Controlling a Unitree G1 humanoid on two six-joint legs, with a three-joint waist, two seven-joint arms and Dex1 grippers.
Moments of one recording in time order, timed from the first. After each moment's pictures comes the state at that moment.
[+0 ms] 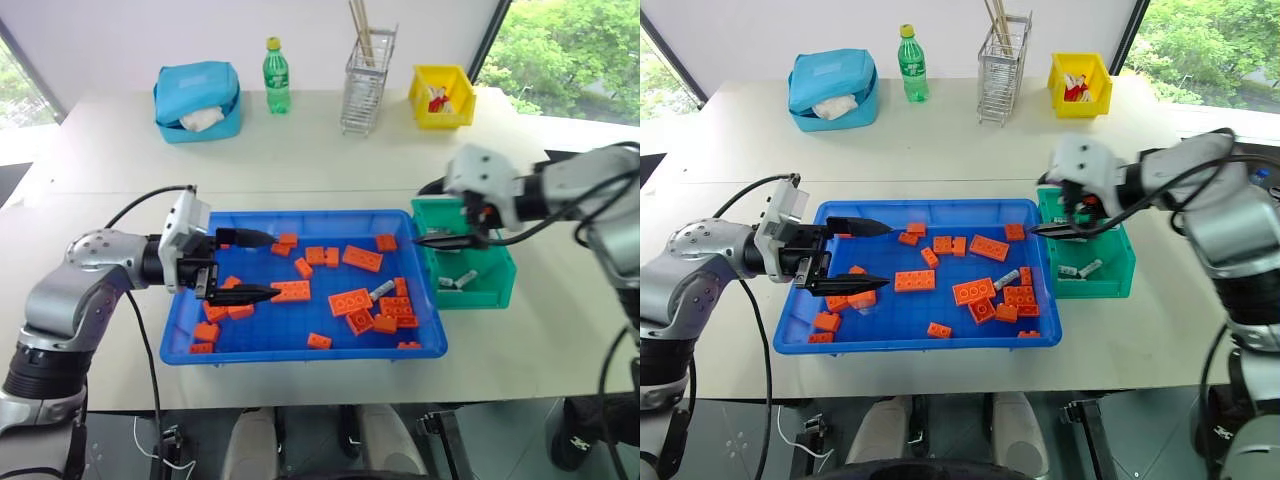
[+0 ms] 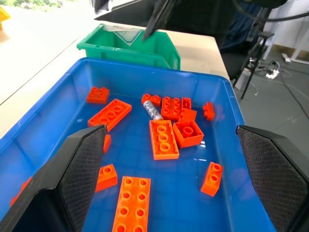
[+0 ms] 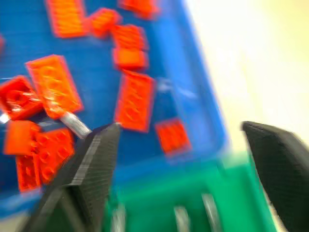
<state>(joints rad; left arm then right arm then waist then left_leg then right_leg) -0.38 0.79 0.05 -0.23 -0.66 0.51 -1.27 -0.83 -0.94 0.34 -0.09 0.17 0.51 1.28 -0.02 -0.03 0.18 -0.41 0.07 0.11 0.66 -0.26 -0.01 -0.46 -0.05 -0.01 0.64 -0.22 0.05</state>
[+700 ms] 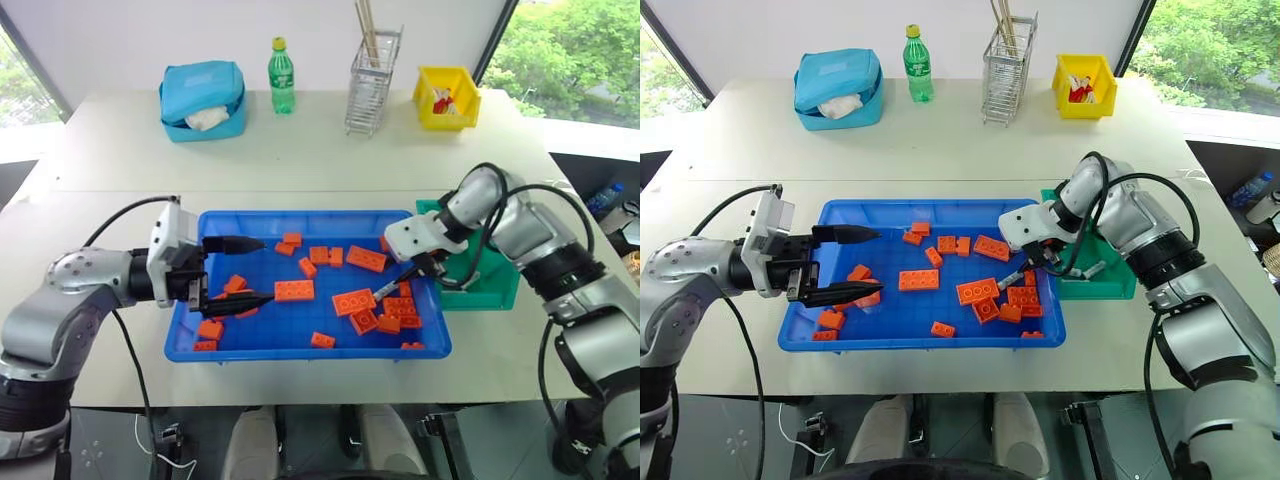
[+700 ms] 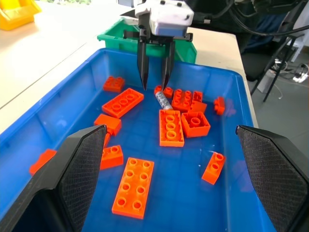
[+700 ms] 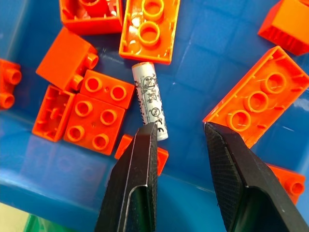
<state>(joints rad) -0.25 0.81 0.14 -0.36 -0.69 0.54 -1.17 -0.96 -0.75 0.55 0.36 -0.13 -0.04 1.60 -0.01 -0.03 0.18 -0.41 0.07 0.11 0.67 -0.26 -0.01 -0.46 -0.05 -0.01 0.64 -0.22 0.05</state>
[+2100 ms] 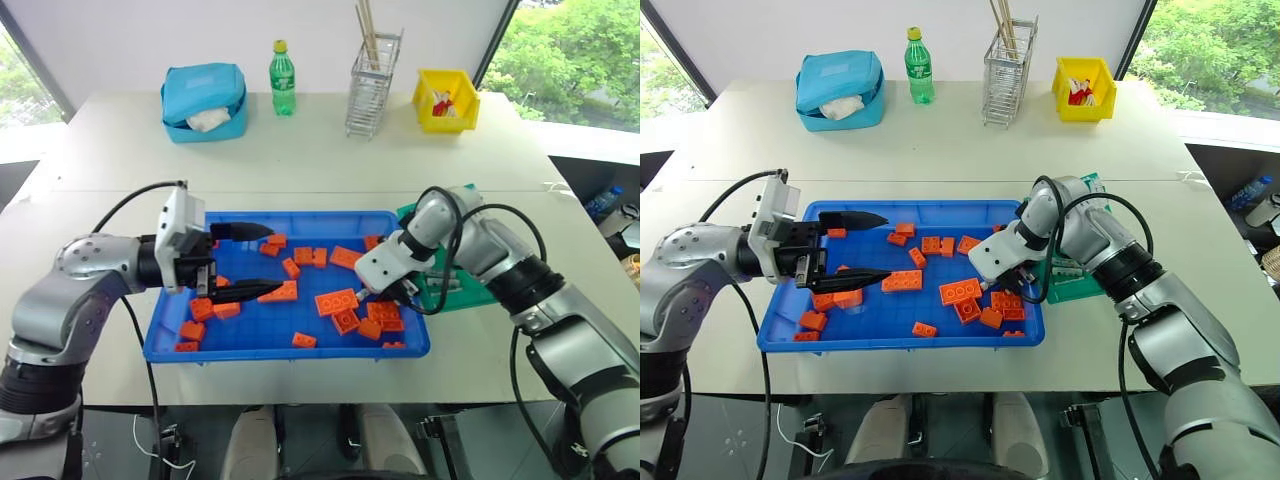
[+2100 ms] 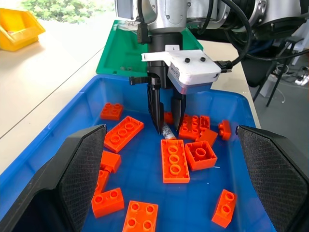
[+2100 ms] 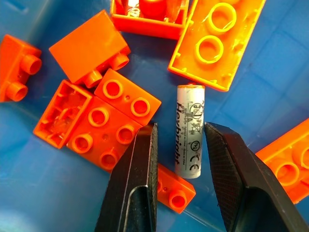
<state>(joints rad) -0.34 0.79 0.10 -0.32 -0.69 0.54 -1.17 -0.93 -0.65 0.62 0.26 -0.25 -0.07 1.61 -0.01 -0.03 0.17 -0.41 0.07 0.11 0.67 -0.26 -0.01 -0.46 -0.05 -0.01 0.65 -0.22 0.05</state>
